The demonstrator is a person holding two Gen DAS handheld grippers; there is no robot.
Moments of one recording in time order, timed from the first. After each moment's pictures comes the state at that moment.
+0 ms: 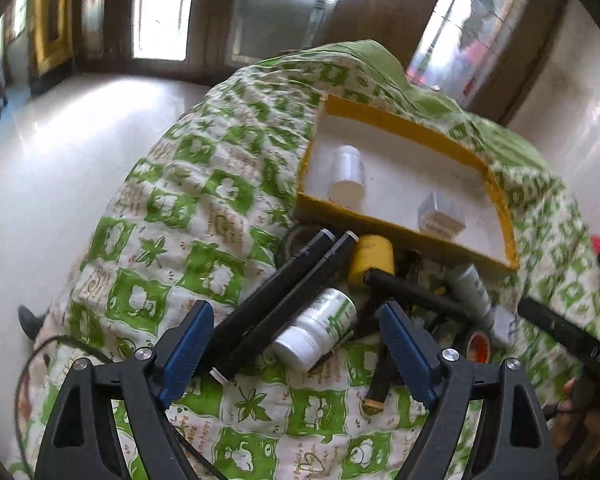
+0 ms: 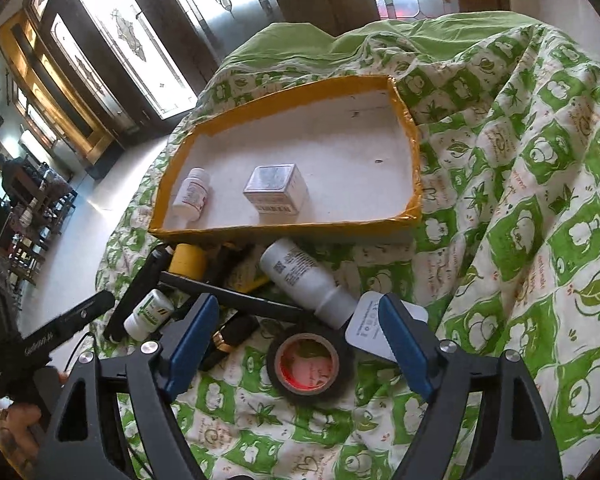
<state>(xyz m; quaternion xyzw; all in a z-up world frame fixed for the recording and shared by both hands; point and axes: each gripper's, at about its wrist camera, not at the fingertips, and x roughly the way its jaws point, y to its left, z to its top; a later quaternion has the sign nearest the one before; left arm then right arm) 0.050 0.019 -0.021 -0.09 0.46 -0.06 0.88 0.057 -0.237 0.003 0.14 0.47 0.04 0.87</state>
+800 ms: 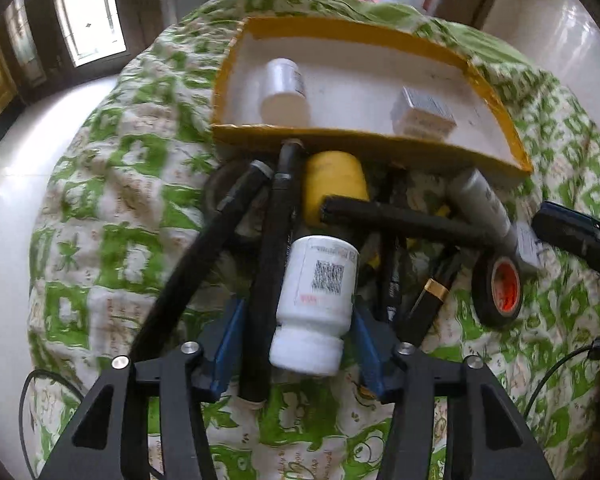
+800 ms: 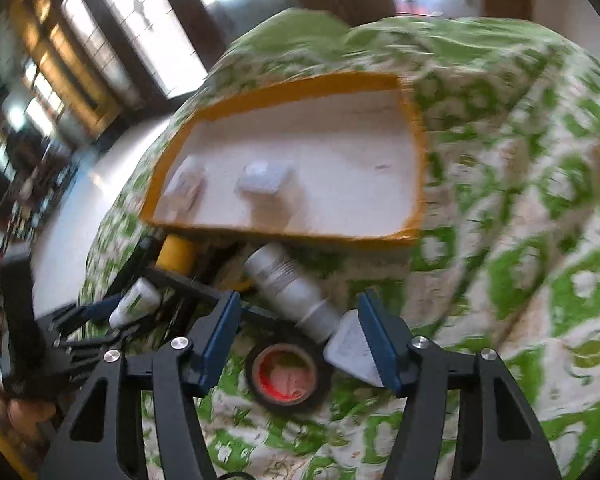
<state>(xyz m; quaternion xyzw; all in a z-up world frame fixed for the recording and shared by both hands) 0.070 -0.030 -0.063 0.01 0.54 -0.12 0.83 0.076 -0.224 -0.002 0.07 0.50 0.11 0.85</state>
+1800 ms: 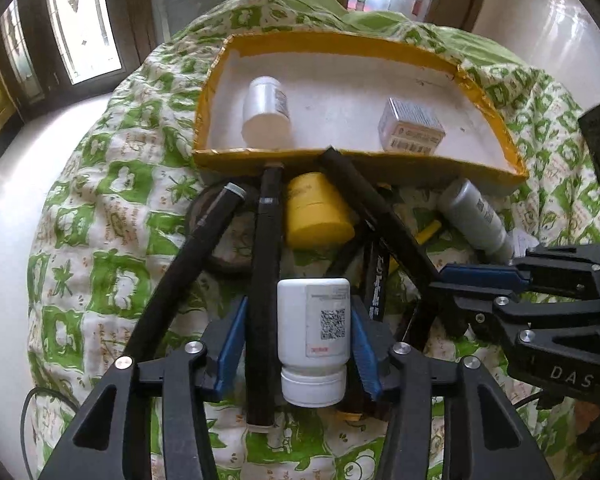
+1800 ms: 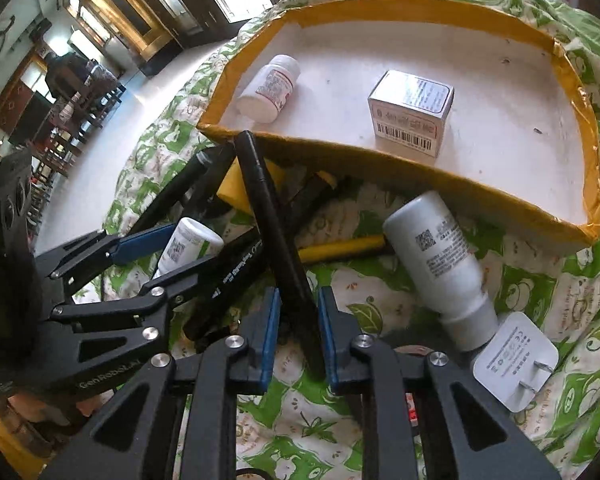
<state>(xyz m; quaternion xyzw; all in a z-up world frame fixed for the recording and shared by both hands) 0.073 -0.036 -0.059 0.03 0.52 -0.12 0.85 0.098 -0.161 -0.046 0.04 0.57 0.19 0.80</state>
